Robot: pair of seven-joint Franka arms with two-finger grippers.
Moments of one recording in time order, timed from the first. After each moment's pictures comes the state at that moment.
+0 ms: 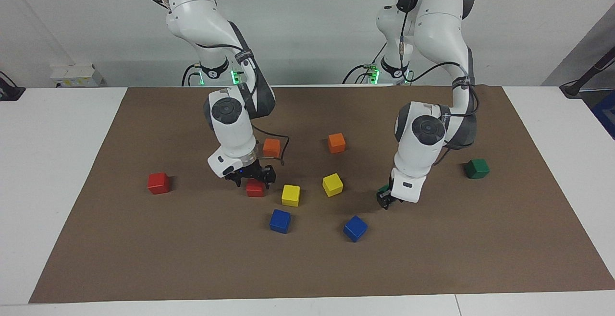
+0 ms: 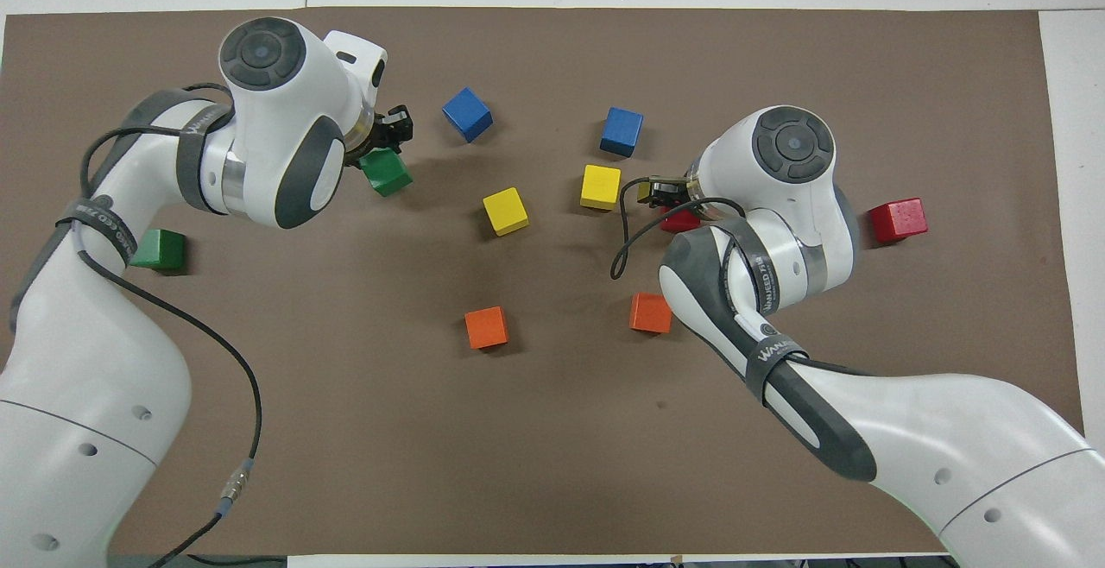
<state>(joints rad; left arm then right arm) -0.22 0.53 -0.10 -1.52 0.10 2.10 -0.65 0.24 0.41 0.09 -1.84 -0.02 2.32 0.48</state>
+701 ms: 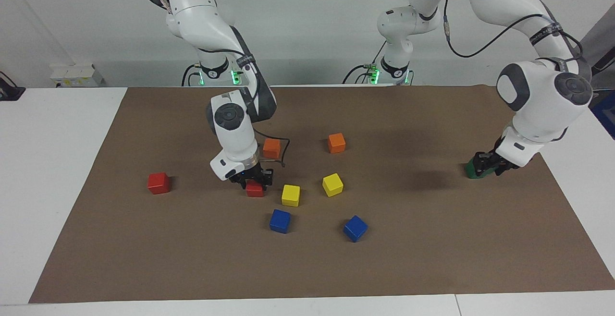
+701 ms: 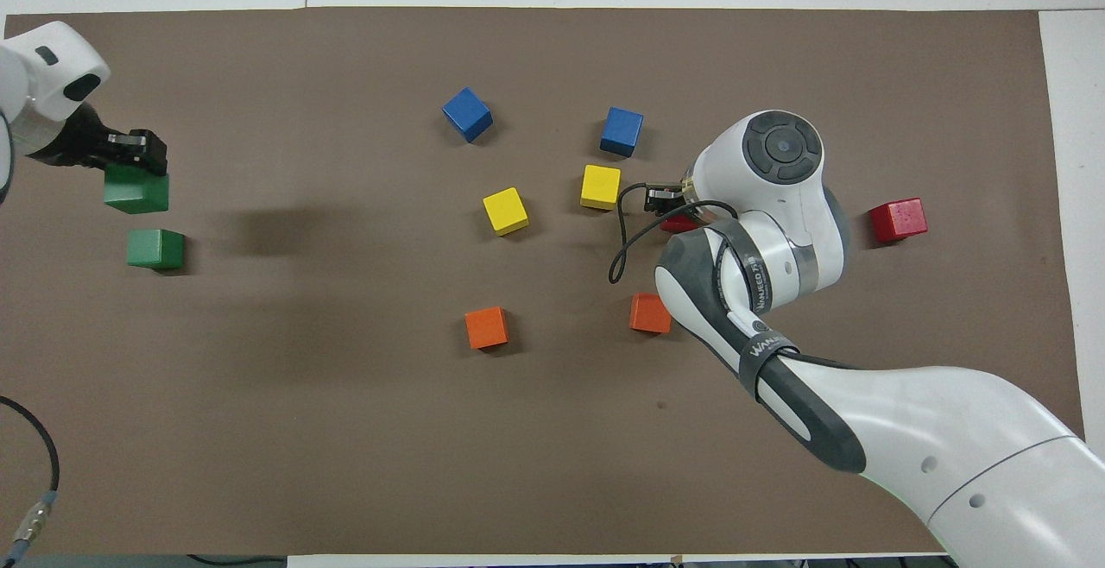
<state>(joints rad) 0.18 0.33 -0.10 -1.60 0.07 1.91 0.19 0.24 0.43 0.09 -1.84 -0.03 2.32 0.48</state>
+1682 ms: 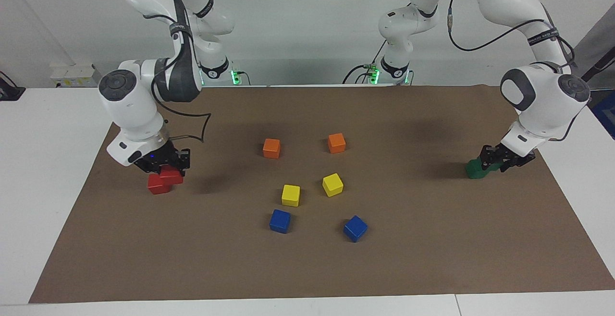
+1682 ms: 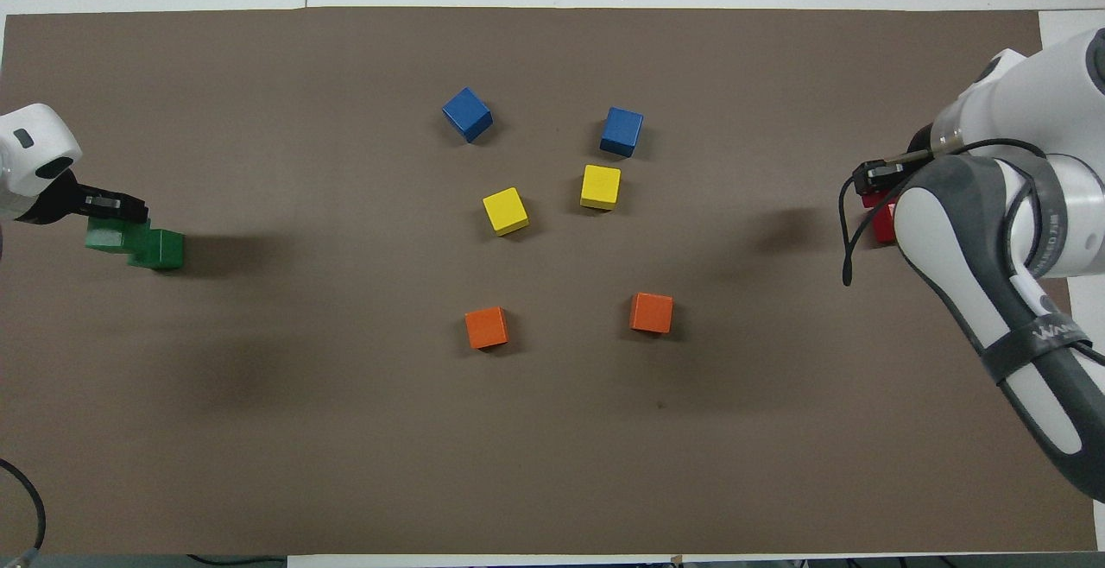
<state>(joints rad) 0.27 0.26 -0.11 -1.86 0.03 2.16 0.38 -0.10 0.22 0.07 -1.83 -0.07 2.06 -0.13</state>
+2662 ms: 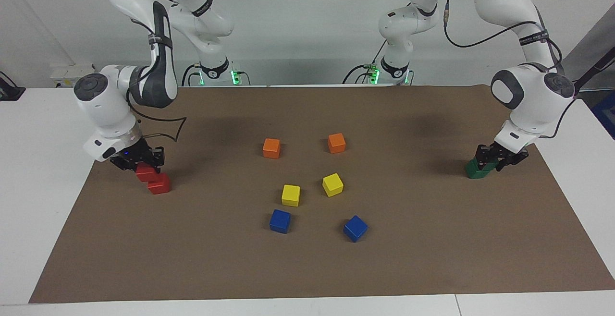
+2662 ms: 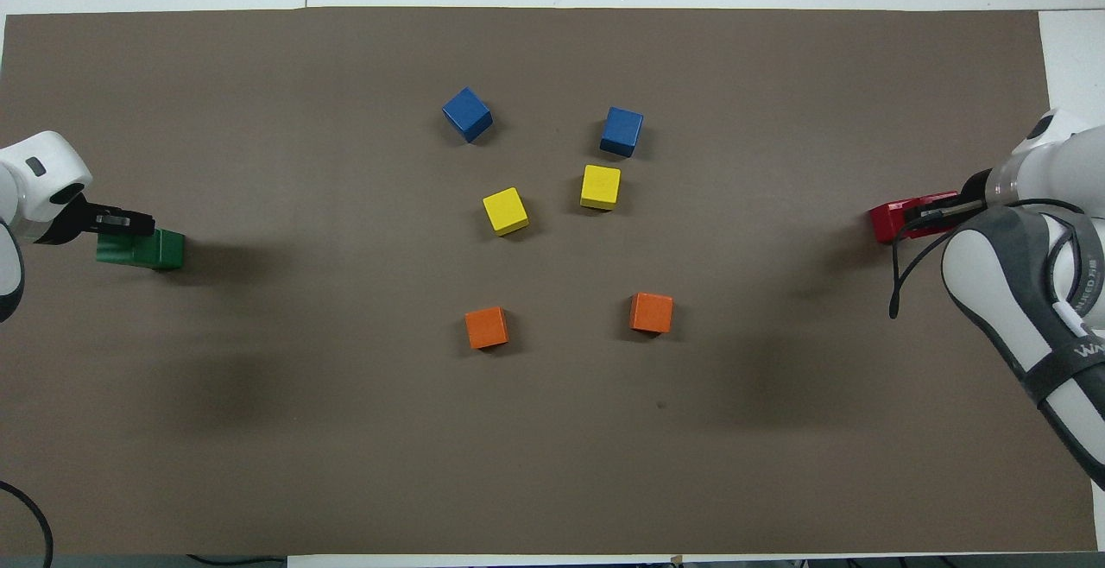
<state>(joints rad) 0.28 0.22 -0.10 -1.98 0.01 2.28 0.38 -0.23 0.17 0.08 -2.04 -0.07 2.28 -0.27</state>
